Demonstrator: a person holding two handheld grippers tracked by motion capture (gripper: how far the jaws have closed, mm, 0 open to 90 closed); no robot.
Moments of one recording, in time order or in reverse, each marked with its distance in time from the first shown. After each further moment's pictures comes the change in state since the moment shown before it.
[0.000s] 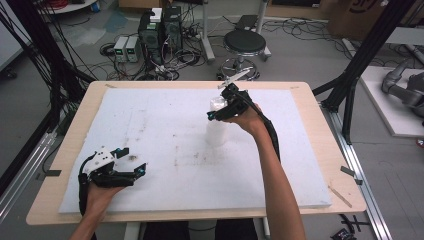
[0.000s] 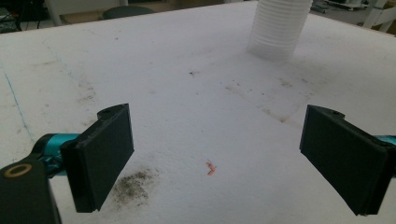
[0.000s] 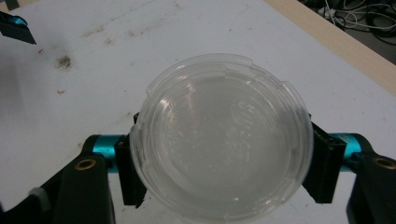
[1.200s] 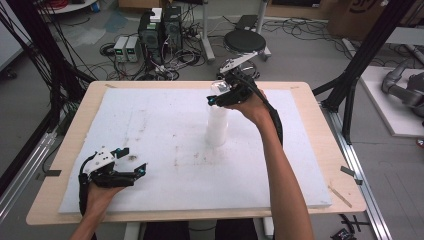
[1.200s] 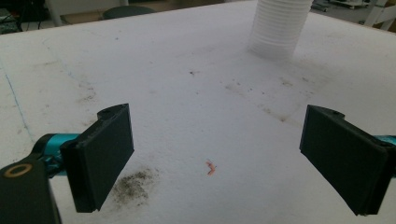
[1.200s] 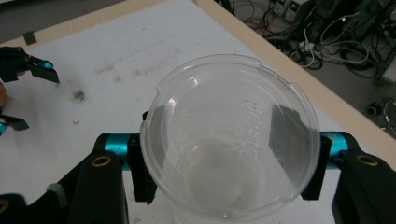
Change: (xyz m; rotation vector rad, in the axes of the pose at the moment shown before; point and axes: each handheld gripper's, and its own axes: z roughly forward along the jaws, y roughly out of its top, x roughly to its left) left arm -0.001 0.000 0.000 0.001 0.003 0.001; right arm 0.011 0.038 -0.048 -0.100 -0.045 -0.045
